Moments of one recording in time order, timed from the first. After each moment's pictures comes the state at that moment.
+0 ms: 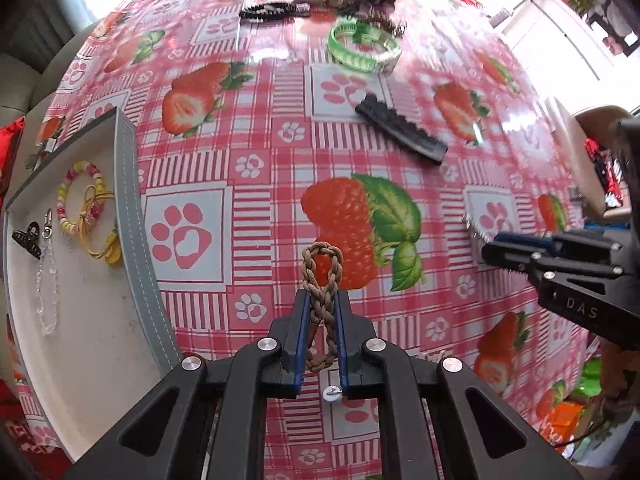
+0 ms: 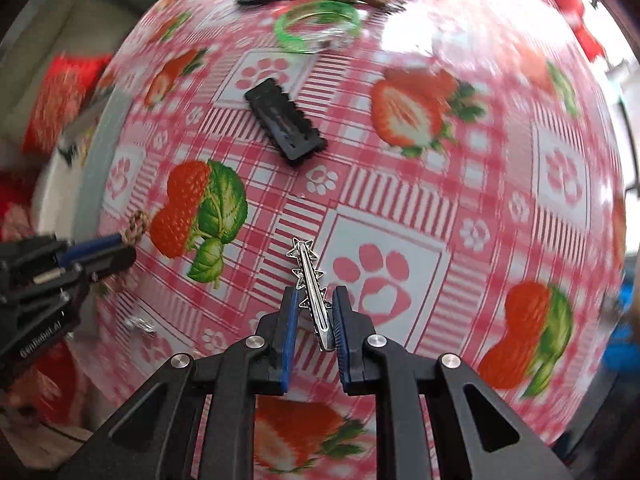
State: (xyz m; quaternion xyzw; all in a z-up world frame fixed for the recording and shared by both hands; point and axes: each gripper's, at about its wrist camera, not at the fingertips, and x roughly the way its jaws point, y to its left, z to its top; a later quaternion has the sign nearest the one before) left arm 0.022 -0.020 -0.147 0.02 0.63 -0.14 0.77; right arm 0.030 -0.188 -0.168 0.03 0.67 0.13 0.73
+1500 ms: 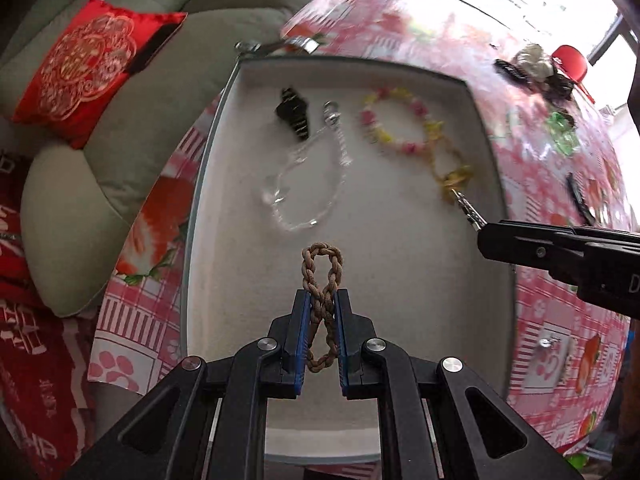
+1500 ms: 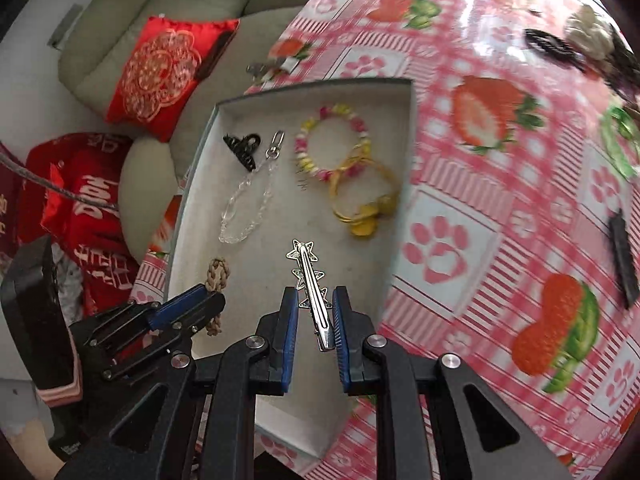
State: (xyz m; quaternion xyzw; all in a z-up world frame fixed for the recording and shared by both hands) left arm -0.024 0.221 -0.165 -0.07 0.61 0.05 0.79; right arm 0.051 0.072 -0.146 0.04 0.66 0.29 0.69
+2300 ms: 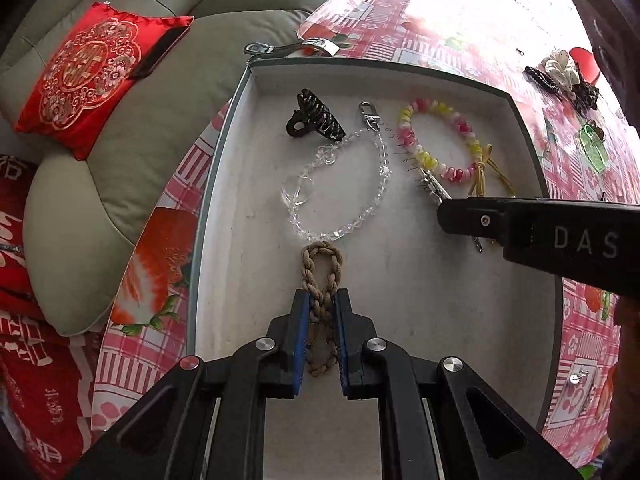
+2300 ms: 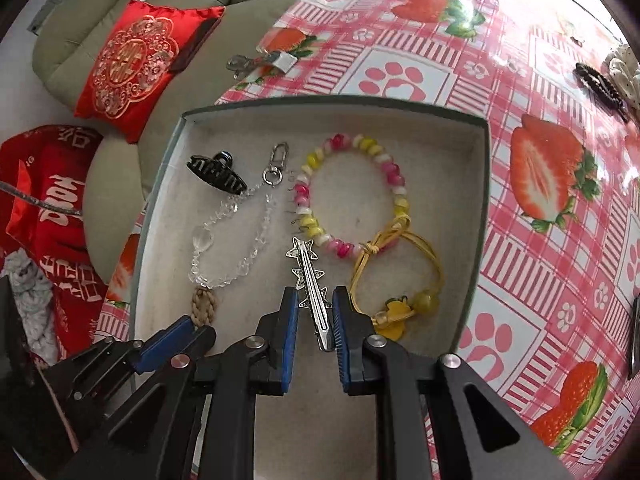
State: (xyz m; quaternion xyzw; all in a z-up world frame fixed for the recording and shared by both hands) left arm 0.000 0.233 -0.186 -0.05 0.60 0.07 0.79; right arm 0.090 0.122 -0.179 0.00 0.66 0.25 0.70
